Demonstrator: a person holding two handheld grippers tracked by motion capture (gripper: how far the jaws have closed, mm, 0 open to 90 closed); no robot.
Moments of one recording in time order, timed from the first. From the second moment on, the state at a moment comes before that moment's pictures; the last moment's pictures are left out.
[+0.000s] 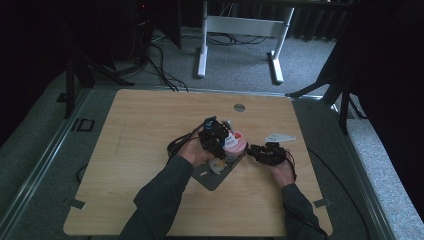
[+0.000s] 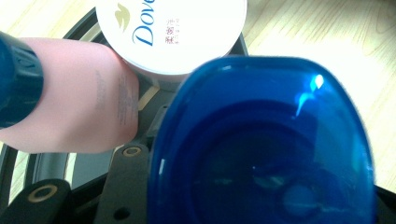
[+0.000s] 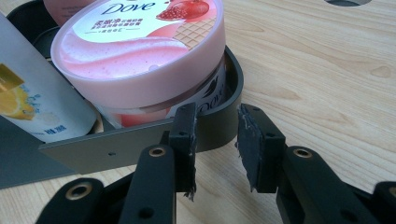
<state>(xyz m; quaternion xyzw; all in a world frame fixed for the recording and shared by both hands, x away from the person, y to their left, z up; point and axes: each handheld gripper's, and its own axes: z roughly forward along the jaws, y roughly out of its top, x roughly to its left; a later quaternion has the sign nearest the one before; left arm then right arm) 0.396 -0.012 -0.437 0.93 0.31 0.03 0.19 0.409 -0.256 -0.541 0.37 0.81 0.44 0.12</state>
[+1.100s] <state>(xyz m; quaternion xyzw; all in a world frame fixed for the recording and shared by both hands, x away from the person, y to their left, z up) 0.400 -0.022 -0.439 0.93 0.32 0.02 0.21 0.409 -0.257 -0.543 0.38 0.81 0.44 0.12</state>
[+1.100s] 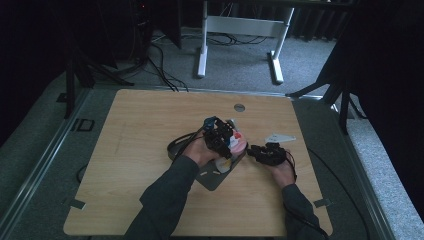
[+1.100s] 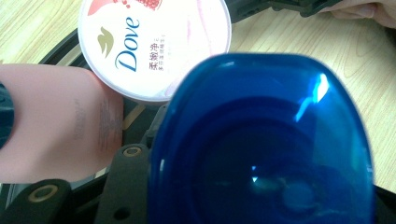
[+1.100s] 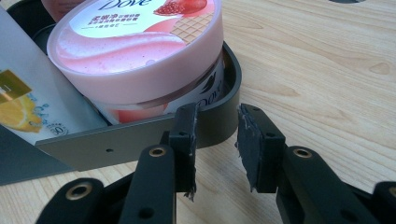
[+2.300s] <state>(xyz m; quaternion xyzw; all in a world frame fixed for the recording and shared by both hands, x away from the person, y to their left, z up) 0.400 -0.033 -0.440 0.92 0.32 0.03 0.22 0.409 -0.256 -0.542 0.37 0.81 0.44 0.12</state>
